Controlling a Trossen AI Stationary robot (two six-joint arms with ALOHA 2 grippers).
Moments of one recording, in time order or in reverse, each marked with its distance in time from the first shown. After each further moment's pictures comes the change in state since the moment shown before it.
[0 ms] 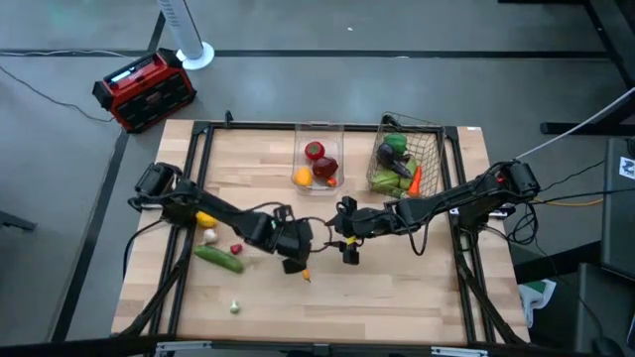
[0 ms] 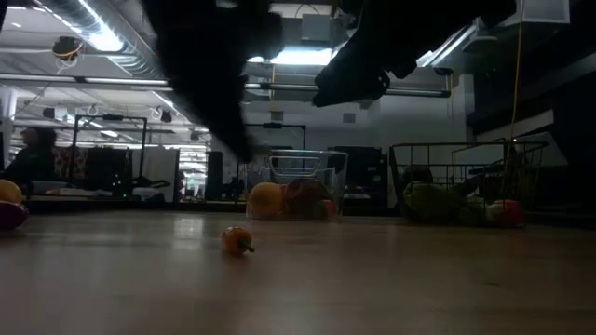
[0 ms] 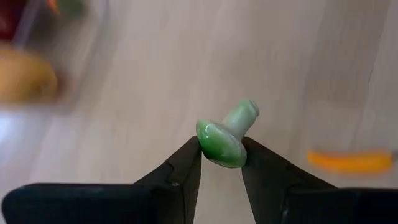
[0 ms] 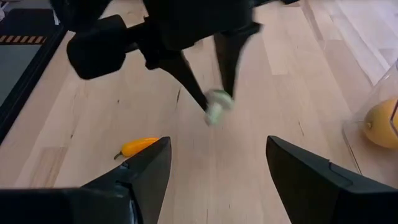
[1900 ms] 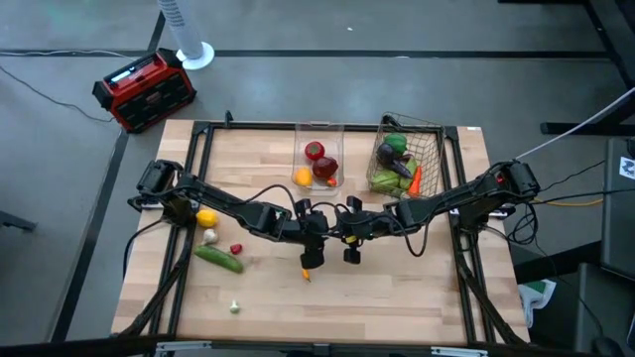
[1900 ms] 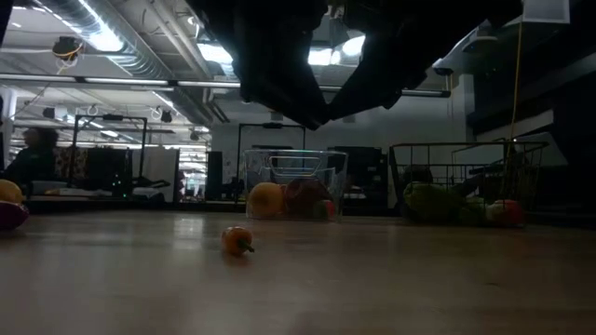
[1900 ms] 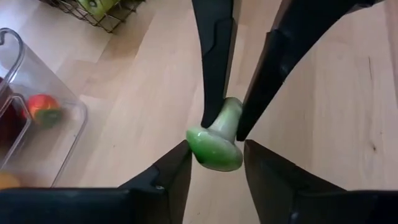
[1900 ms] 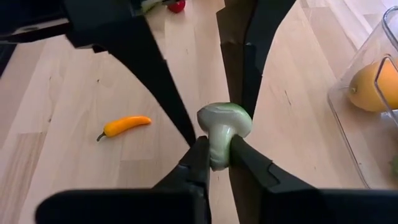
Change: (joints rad) left arm 0.084 -0.002 0.016 0.343 0.056 0.164; right arm 0.000 0.001 0.000 -0.089 0.054 0.058
